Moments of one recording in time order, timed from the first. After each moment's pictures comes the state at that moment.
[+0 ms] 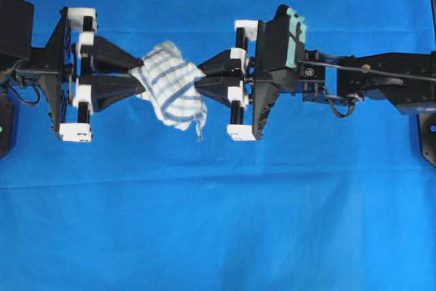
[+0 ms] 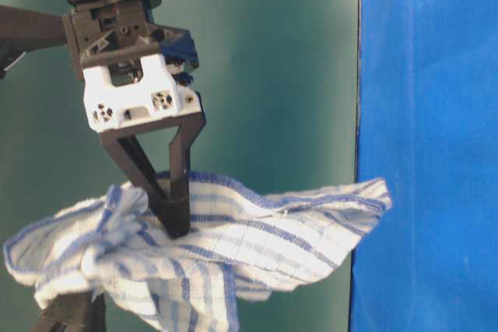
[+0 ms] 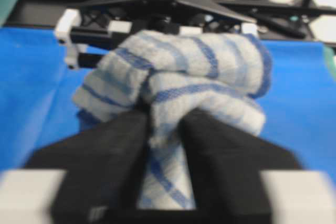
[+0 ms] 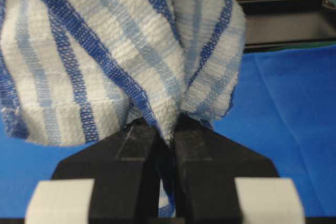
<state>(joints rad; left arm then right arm) 0.03 -0.55 0.90 -0.02 -0.36 -0.01 -0.05 -0.07 0.60 0.06 -0.44 0.01</state>
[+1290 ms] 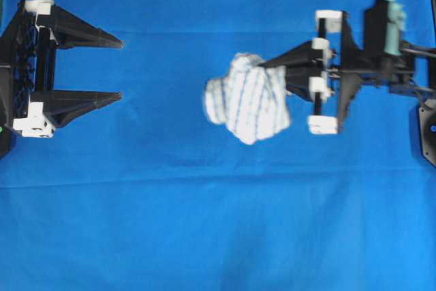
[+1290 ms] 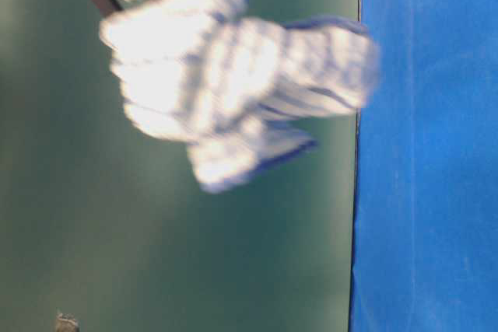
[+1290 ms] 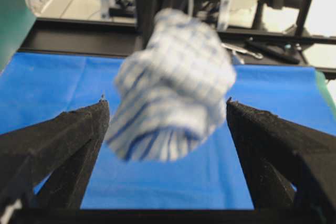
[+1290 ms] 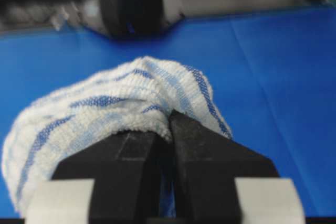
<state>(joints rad) 0.03 -0.73 0.99 -0.02 -0.36 -0.01 -0.10 -0.37 0.83 0.07 -0.24 0.01</state>
